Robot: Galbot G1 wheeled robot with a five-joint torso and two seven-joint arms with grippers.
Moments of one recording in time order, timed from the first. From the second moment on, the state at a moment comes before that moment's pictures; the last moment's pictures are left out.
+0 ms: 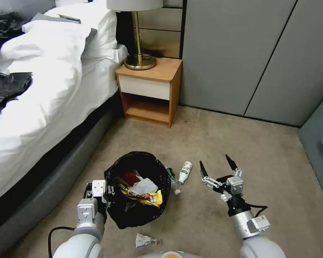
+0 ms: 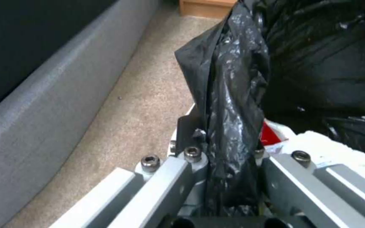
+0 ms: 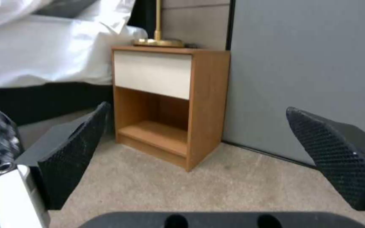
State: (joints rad) left arm 1.76 -1.48 -0.51 -2.30 -0.05 0.52 -0.16; right arm -1.63 1.29 0.42 1.98 0.15 0.34 -0.05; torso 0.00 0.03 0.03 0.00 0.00
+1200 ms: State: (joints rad) left arm 1.80 -1.52 -0.51 -2.23 0.00 0.52 -0.16; right arm -0.85 1.44 0.01 0.94 0.01 -0.05 -0.14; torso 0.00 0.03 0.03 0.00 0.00
